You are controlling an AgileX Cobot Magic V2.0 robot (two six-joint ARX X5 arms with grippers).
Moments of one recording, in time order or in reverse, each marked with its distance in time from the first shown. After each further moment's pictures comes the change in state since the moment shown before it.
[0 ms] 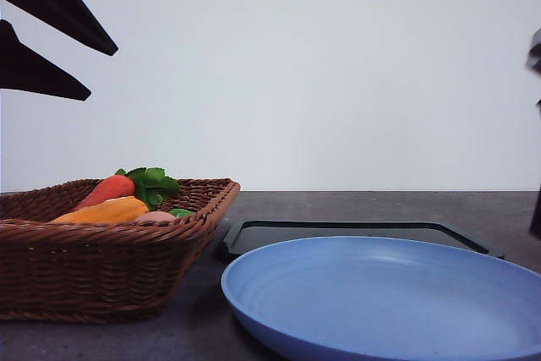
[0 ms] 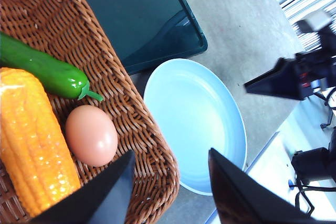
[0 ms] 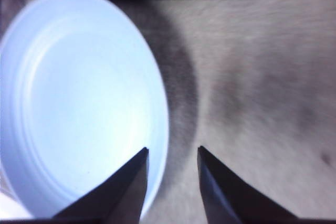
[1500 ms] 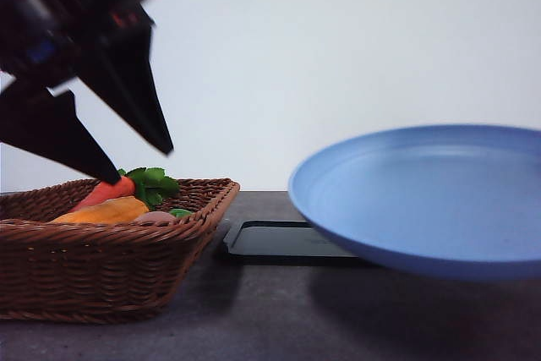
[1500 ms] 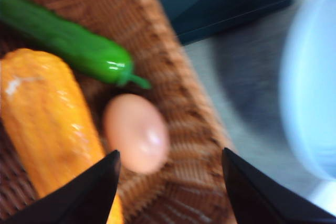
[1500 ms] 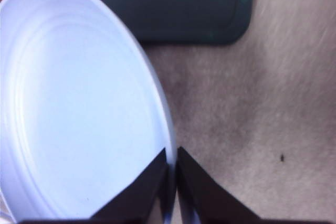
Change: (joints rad) left_arx -0.235 0.395 0.169 -0.057 -0.391 0.029; right_arx -0.027 -0.367 0.006 -0.124 0.109 0.031
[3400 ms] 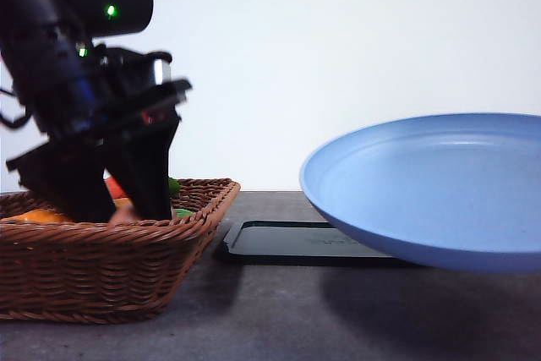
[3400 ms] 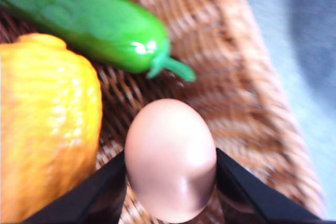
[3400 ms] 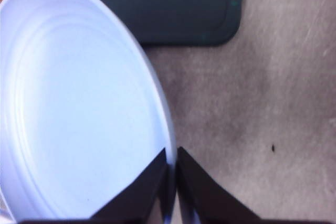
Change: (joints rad) left_arx -0.003 0.210 0.170 -0.174 -0.001 0.101; right_arx -0.013 -0.025 0.000 -0.046 -0.002 0.001
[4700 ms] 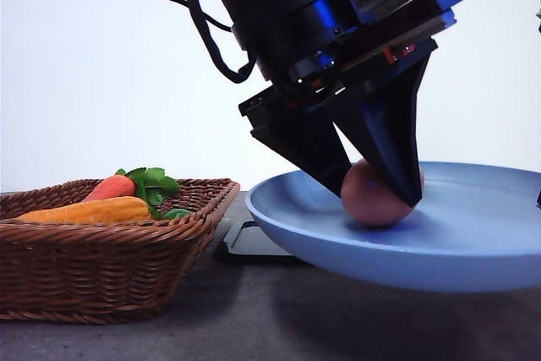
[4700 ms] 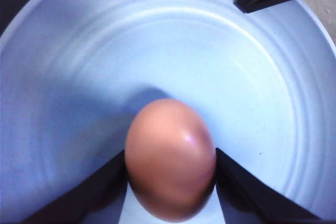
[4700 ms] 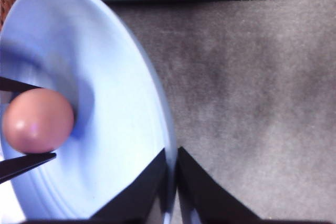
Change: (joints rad) left_arx -0.470 0.199 0.230 0.156 -0.150 0.119; right_arx 0.001 0.237 0.000 0.085 -0.196 0.014
